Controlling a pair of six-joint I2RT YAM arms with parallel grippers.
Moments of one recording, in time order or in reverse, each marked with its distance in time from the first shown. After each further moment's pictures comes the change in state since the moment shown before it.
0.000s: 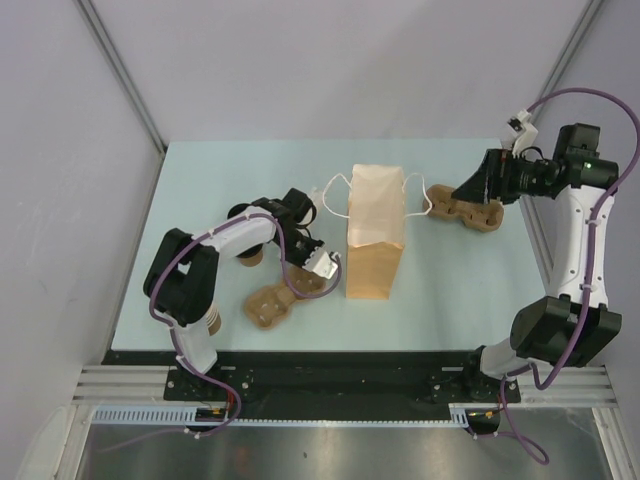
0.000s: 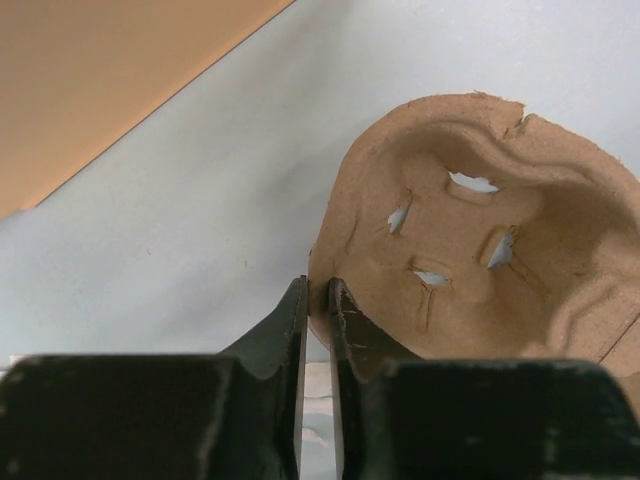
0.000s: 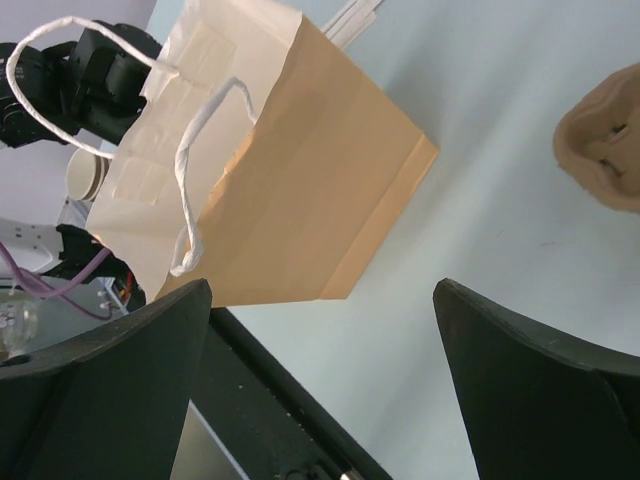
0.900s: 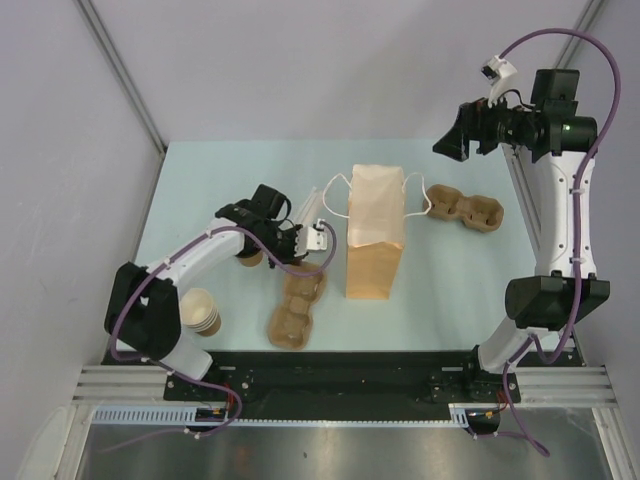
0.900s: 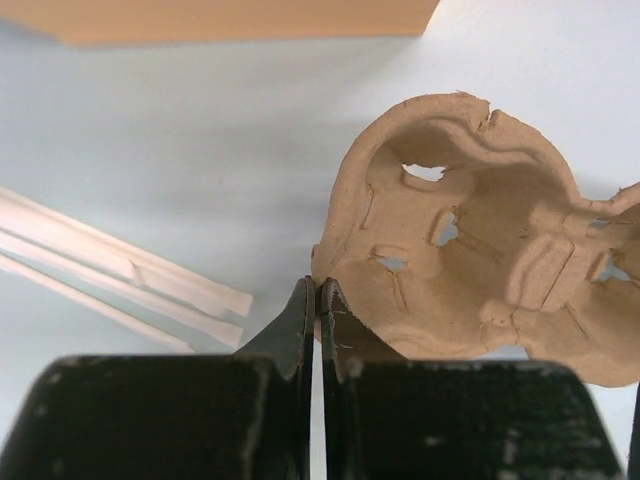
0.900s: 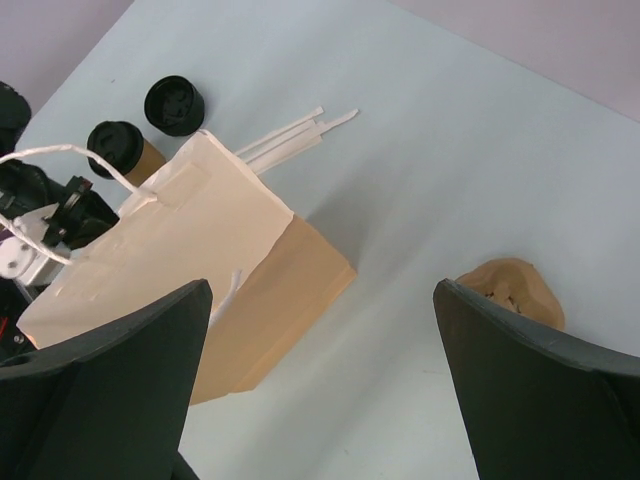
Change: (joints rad) left arm 0.063 -0.289 -0.132 0.072 0.078 -0.554; right arm 0.196 0.228 0.459 0.135 0.174 0.029
